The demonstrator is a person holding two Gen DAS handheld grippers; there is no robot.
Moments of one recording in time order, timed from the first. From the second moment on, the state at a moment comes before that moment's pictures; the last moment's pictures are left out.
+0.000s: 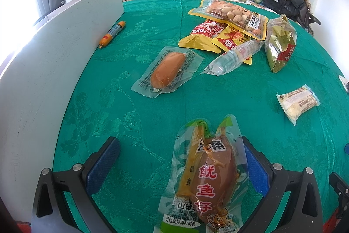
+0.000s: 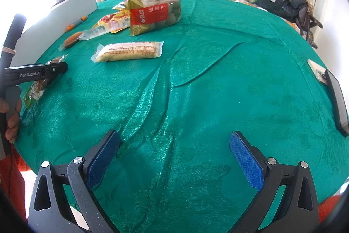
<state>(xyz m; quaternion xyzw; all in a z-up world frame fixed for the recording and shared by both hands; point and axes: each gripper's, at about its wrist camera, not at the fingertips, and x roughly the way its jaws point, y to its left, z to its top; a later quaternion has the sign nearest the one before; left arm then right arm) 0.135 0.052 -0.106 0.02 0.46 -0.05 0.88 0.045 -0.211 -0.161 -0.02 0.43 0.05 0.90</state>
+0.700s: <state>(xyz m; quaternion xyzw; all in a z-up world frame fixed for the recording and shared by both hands) 0.136 0.052 -0.107 0.02 0.46 -0.05 0.89 0.205 -0.145 -0.140 0.20 0.54 -0.03 0.81</state>
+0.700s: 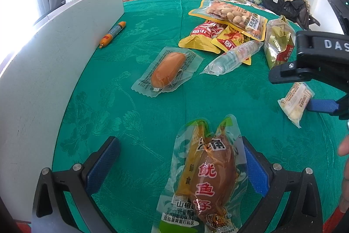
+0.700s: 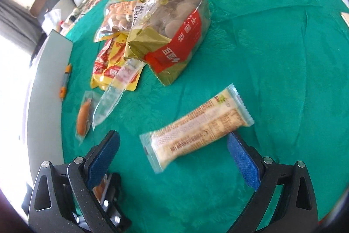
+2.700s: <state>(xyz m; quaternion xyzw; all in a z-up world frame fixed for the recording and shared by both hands) 0.103 0.322 0.043 -0.10 0.42 0.07 0.90 0.157 0.138 0.030 0.09 0.45 0.40 0.80</state>
